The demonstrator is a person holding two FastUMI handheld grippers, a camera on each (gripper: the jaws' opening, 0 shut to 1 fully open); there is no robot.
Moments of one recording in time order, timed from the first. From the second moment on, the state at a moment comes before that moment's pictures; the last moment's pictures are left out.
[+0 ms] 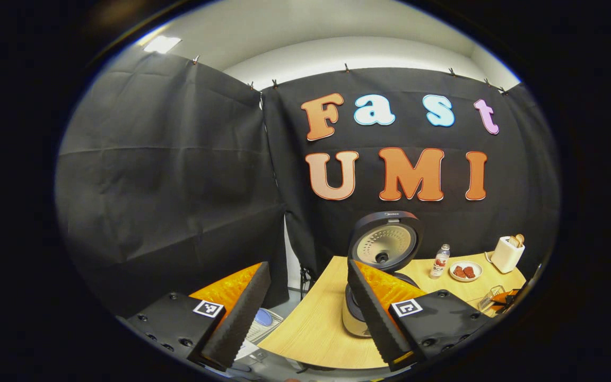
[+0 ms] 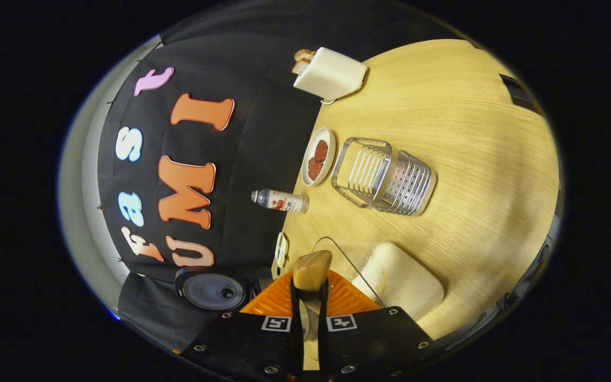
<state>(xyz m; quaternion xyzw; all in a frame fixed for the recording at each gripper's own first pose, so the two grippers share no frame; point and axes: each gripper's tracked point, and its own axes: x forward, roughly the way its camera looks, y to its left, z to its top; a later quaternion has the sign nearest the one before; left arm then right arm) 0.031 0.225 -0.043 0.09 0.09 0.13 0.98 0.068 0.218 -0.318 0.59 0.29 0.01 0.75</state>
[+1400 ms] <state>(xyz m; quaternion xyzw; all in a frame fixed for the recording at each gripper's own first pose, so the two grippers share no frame) 0.021 0.213 -0.080 0.03 0.10 0.08 0.99 0.147 0.301 -0.122 0.63 0.26 0.09 0.73</state>
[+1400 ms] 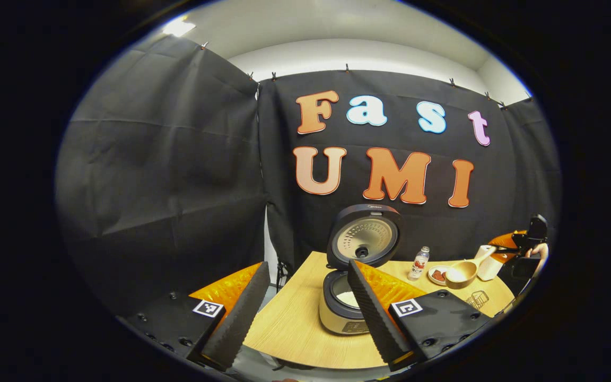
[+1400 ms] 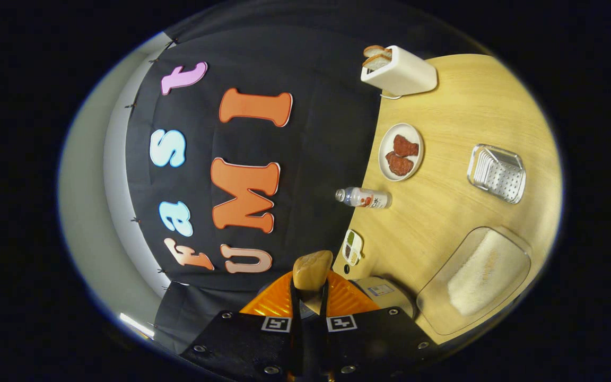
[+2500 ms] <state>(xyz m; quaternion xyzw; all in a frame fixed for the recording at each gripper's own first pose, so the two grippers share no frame) 0.007 0.230 -0.080 0.01 0.09 0.09 0.99 0.224 0.462 -0.085 0.51 0.25 0.15 0.81</state>
